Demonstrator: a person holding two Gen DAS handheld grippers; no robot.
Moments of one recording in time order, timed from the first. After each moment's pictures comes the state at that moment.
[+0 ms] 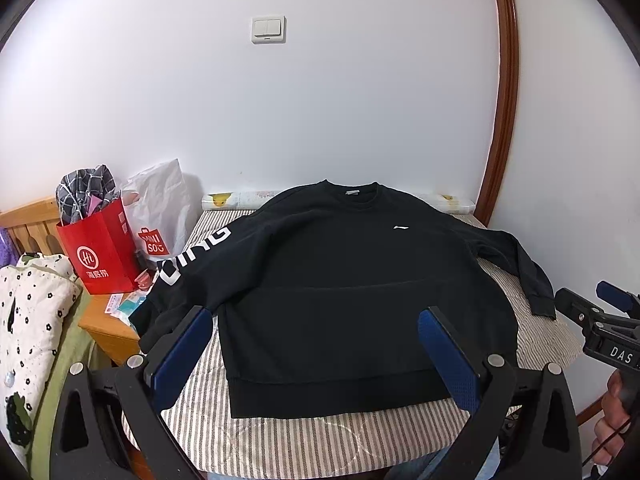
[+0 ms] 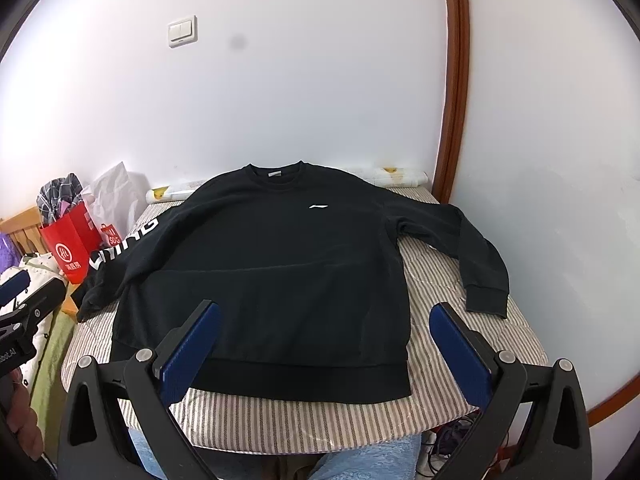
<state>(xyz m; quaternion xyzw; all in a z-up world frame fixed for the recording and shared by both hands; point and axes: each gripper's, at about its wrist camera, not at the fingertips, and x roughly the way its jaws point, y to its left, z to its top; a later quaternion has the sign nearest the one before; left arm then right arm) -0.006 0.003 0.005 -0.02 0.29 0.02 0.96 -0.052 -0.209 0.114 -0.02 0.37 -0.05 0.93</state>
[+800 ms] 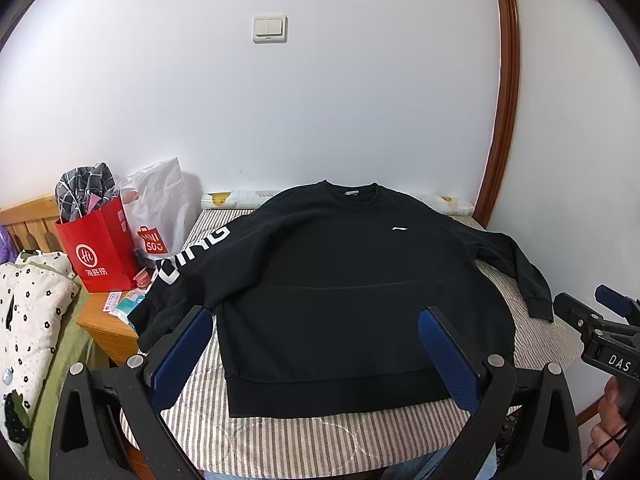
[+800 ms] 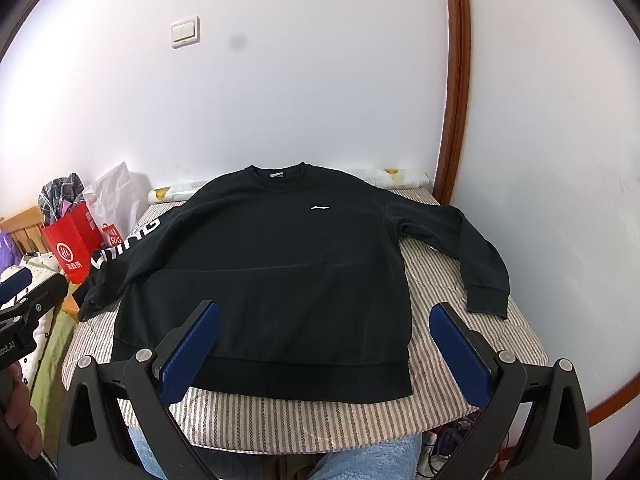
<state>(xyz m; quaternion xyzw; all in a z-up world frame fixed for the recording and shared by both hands) -0.007 0.001 0.001 -0.02 0.29 0.02 0.96 -0.057 -0.204 0.112 -0.02 0.36 -0.05 0.93</state>
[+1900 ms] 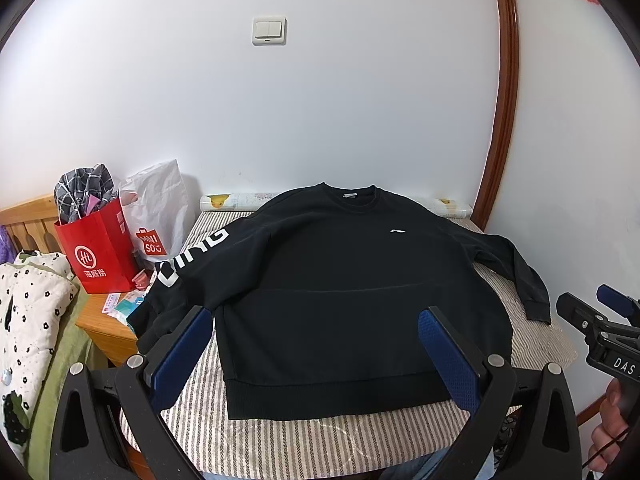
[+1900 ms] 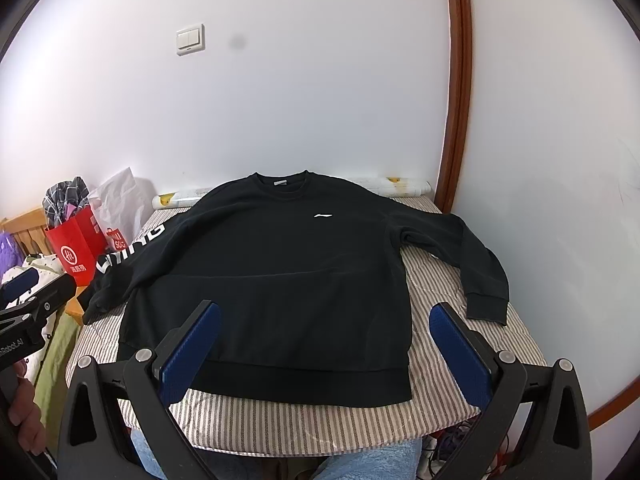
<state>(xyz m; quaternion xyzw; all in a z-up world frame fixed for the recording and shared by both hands) -0.006 0.000 0.003 -0.03 0.28 0.02 0.96 -0.064 -0.202 0.121 -0.02 0.35 -0.04 0.94</state>
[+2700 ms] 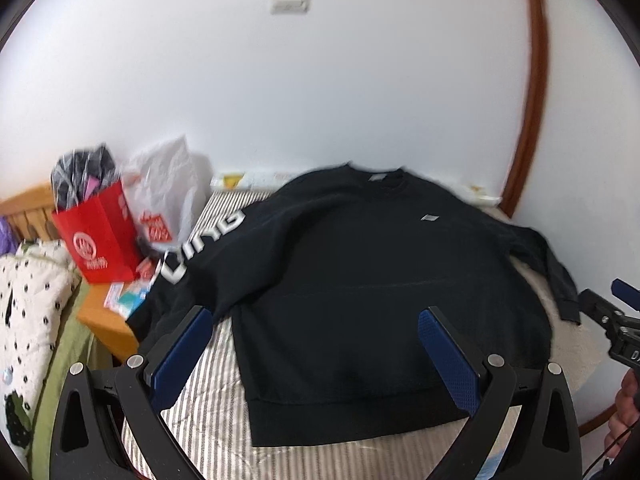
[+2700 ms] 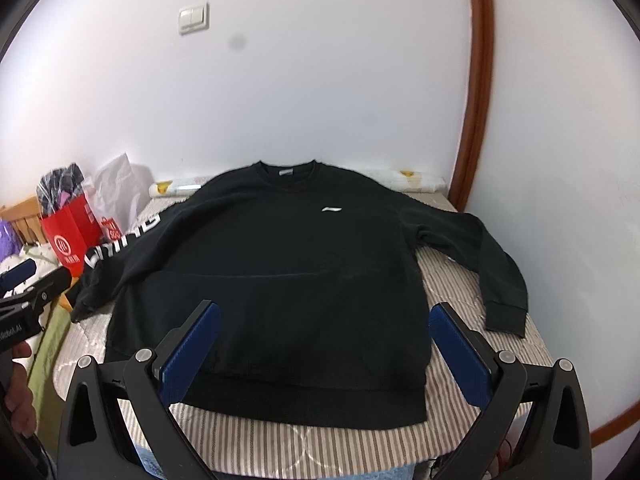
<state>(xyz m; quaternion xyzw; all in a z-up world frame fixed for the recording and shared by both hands) 0.053 0.045 -0.031 -0.04 0.33 0.04 0.94 -0.012 -0.190 0.089 -0.04 0.37 -0.03 0.93</state>
